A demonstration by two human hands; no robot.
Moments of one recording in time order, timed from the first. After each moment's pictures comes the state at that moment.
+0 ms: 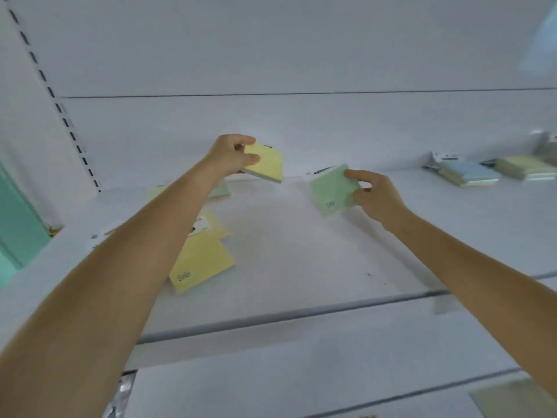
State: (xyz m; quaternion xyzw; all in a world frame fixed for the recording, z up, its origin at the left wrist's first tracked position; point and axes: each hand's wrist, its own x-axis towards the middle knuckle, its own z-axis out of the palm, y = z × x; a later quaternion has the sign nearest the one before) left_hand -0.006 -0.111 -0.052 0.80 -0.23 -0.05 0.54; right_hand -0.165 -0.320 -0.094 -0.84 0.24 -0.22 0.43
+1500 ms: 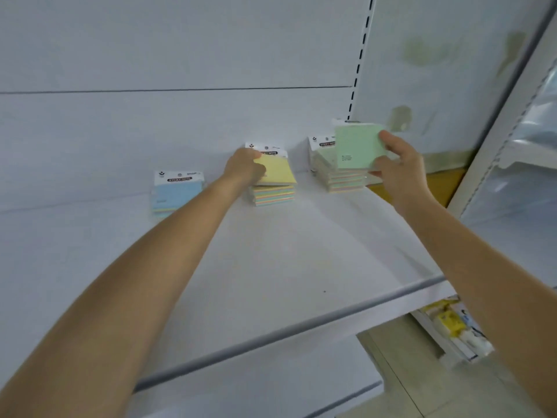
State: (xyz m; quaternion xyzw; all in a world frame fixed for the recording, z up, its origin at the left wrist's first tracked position) left_hand -0.182 -0.728 -0.077 0.84 -0.25 -0.08 0.48; right_hand -0.364 -0.884 -0.064 -0.69 0.27 -0.41 0.54
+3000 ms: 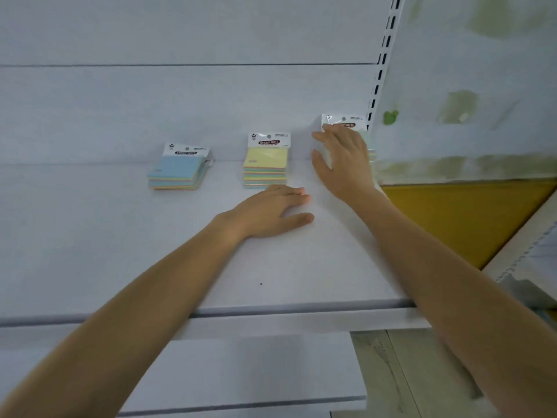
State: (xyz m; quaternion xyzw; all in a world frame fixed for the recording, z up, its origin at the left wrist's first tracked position) left_hand -0.281 -0.743 -0.121 0.88 -0.45 -0.04 0.12; right_hand -0.307 -0.908 -0.100 -0.93 0.03 -0.35 0.14
